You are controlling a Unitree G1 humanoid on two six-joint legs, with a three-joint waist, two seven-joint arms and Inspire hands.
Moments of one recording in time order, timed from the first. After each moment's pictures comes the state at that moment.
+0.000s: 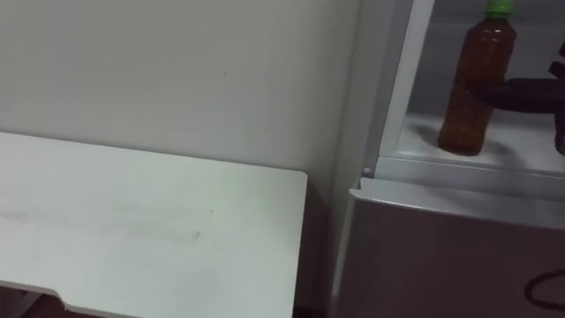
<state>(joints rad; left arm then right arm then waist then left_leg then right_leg) 0.34 0.29 0.23 0.94 -0.26 0.27 0.02 -0.64 -0.83 -0.12 0.20 0.65 0.26 -0.30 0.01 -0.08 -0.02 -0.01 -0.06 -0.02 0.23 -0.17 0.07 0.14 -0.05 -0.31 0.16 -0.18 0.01</state>
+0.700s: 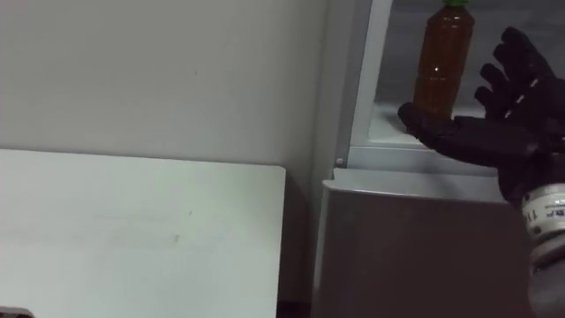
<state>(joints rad) 0.33 0.25 0.20 1.02 -0.24 0.14 0.02 -0.24 -0.57 -0.22 -0.39 0.68 0.16 -0.29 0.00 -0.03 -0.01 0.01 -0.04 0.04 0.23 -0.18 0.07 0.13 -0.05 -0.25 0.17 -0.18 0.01</state>
